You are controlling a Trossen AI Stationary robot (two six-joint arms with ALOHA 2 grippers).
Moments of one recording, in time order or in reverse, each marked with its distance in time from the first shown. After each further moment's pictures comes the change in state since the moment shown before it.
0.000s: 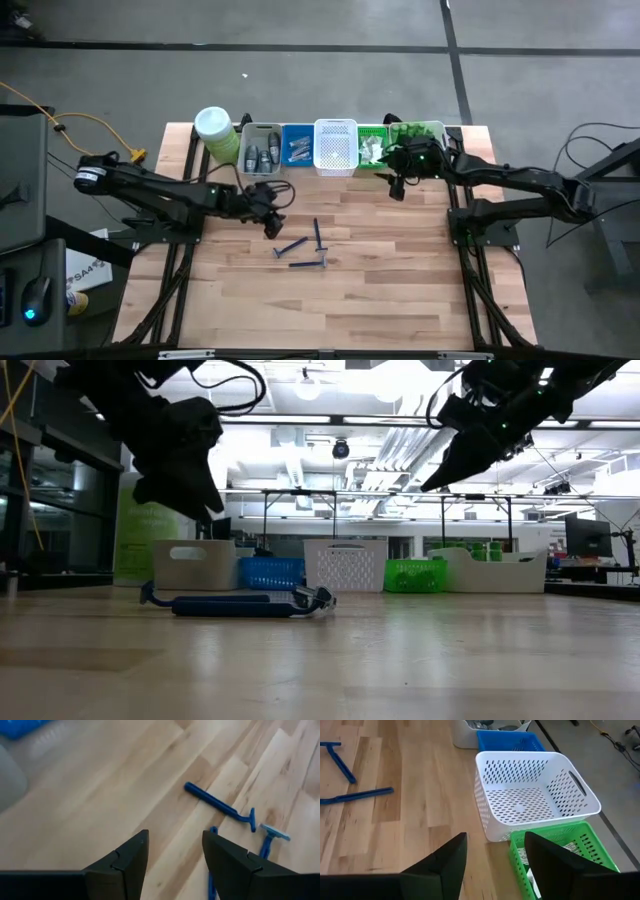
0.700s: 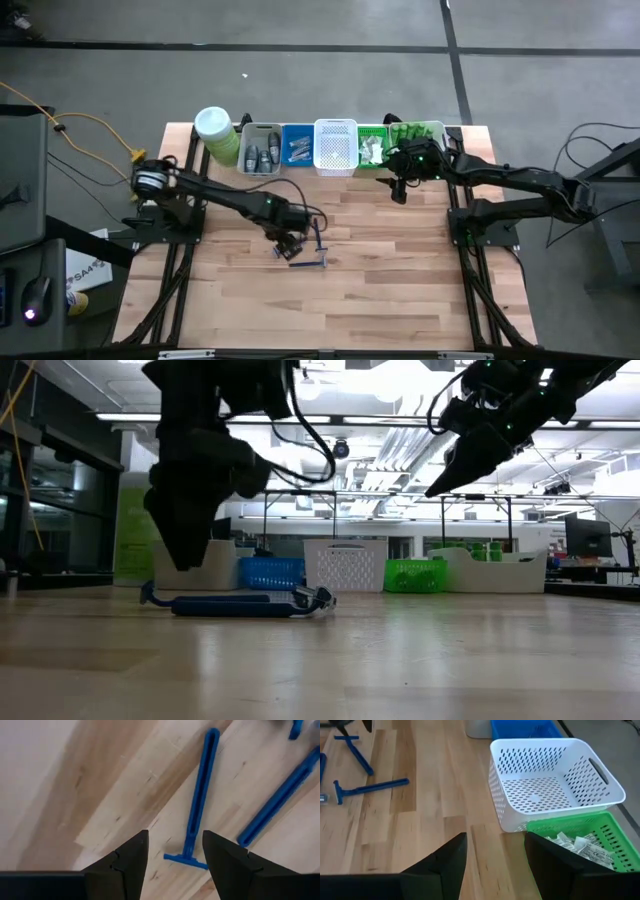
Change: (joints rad) left arm -0.040 0.529 0.478 -0.519 0.324 -0.072; right arm 0.000 0.000 0.000 -0.052 -0.052 0.025
